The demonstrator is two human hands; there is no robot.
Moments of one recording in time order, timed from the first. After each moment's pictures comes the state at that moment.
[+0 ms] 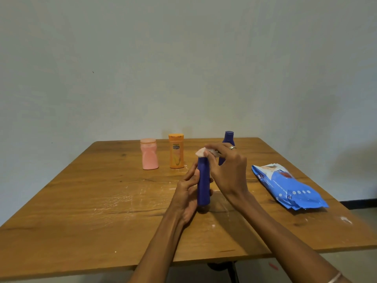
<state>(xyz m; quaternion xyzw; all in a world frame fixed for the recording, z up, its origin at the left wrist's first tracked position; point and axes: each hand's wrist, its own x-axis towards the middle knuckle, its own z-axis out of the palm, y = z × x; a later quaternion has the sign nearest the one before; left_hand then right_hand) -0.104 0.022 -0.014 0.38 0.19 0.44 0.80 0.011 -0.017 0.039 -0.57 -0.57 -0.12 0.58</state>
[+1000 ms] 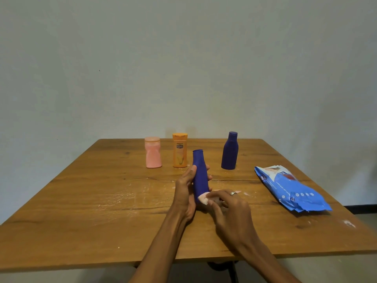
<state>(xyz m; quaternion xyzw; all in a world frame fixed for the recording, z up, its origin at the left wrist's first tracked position) -0.103 0.030 -0.016 0.38 0.24 0.49 0.75 0.004 -0.075 -0.042 -0.64 -0.62 0.03 0.46</state>
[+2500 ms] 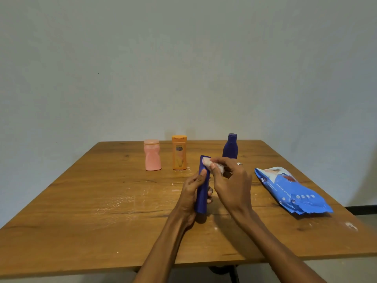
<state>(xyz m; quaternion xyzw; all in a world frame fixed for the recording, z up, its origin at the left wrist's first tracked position) -0.101 0.024 -0.019 0.50 0.21 0.43 0.72 0.005 -0.032 0.017 -0.56 -0.53 -0.01 0.63</state>
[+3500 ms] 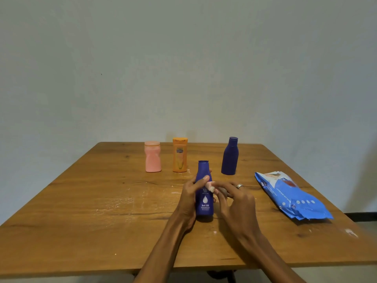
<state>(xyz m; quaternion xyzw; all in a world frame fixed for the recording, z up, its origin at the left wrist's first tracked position) -0.099 0.028 -0.021 0.50 0.24 0.43 0.71 0.016 -0.061 -0.020 -0.60 -0.61 0.01 0.52</state>
